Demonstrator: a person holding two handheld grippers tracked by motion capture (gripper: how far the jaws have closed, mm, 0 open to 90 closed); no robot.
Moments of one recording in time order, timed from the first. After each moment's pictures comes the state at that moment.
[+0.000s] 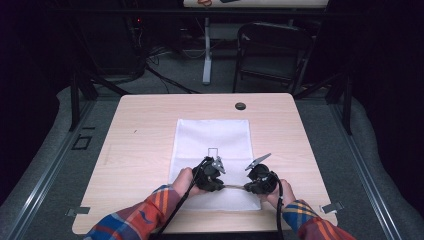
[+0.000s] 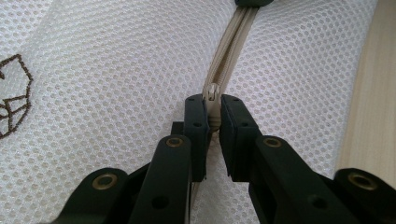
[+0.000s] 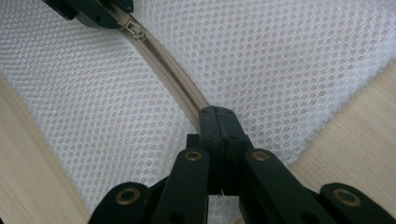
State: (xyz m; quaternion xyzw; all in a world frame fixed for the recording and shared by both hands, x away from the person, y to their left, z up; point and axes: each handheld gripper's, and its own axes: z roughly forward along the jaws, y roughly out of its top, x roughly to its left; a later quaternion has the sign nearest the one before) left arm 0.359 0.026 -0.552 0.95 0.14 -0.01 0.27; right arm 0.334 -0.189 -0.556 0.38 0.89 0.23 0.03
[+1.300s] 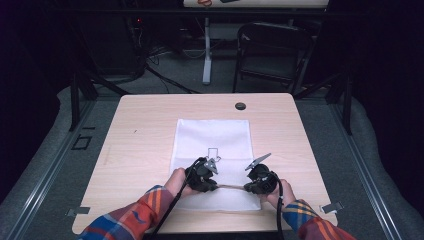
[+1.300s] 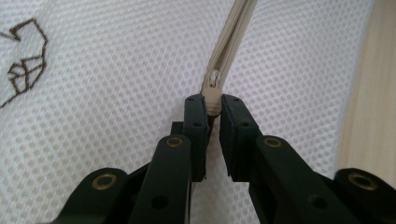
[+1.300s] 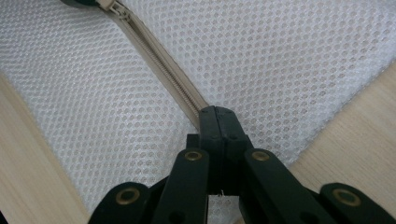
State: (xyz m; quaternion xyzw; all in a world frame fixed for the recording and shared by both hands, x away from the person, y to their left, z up) left arm 0.359 0.049 -0.552 0.96 0.14 -0.01 0.26; right arm 0.334 -0.189 -0.556 0.38 0.89 0.23 0.03
